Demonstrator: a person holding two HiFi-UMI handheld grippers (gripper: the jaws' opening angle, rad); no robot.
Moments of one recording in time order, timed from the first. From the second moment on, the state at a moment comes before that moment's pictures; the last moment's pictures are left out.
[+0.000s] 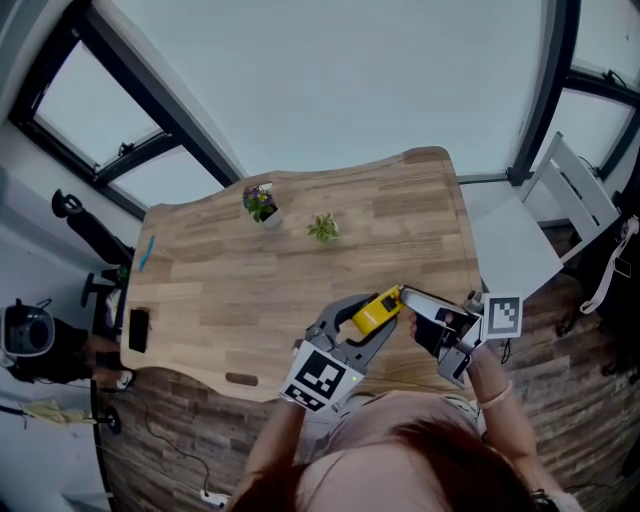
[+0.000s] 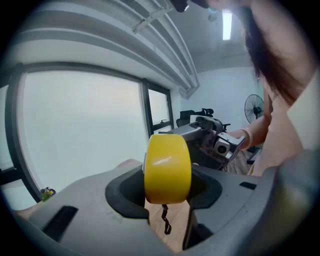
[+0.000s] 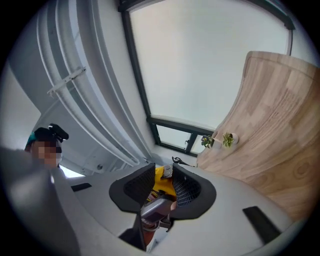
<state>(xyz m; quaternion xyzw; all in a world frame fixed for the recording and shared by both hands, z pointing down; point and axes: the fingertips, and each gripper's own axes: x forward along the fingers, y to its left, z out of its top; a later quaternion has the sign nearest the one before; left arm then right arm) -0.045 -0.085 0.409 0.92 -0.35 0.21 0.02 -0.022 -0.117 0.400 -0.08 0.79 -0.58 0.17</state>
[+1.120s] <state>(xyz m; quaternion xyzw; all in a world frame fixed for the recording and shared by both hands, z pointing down) -0.050 -0.080 0.451 0.90 -0.33 0.28 0.04 0.020 -0.137 0.414 -0.15 0.79 -0.56 0.20</state>
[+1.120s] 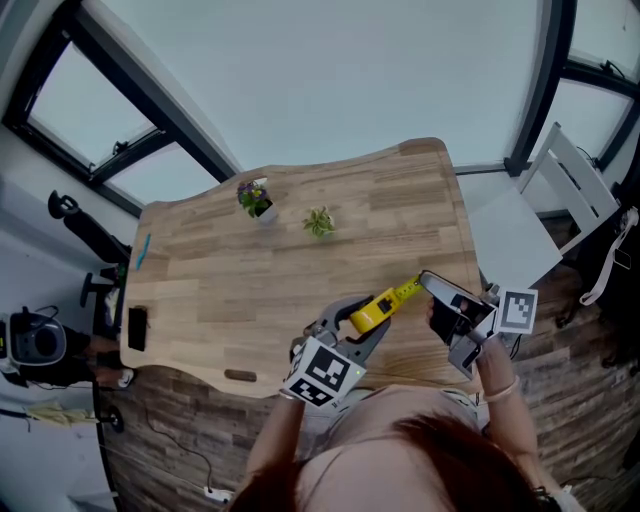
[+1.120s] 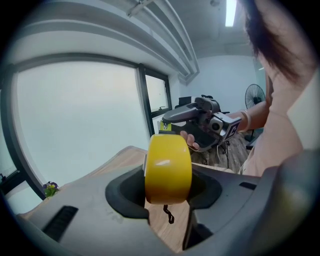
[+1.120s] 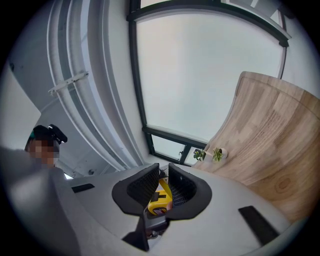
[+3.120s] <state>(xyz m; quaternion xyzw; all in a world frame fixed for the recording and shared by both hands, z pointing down) -0.073 -0.066 0.472 0.88 -0.33 0.33 0.04 0.111 -0.200 0.380 -0.22 0.77 -0.52 0.29</state>
